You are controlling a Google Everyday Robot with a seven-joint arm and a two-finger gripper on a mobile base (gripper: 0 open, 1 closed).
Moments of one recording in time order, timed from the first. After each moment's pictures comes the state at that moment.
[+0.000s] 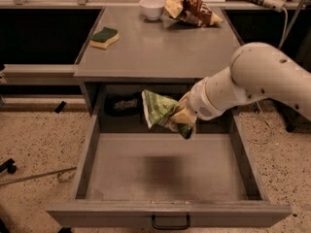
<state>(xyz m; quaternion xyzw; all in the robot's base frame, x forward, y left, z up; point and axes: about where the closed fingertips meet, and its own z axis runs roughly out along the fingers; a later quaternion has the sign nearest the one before) 0.541 -0.061 0.799 -0.56 0.75 0.14 0.31</state>
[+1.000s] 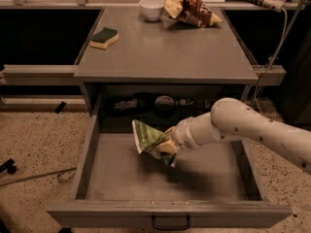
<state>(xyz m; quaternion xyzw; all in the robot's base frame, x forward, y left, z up) 0.540 -0.022 0.662 -0.53 0.75 0.25 0.32</state>
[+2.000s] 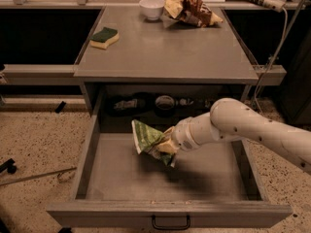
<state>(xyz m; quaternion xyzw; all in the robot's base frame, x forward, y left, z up) 0.539 -0.021 0.660 -0.53 0.75 0.25 0.32</state>
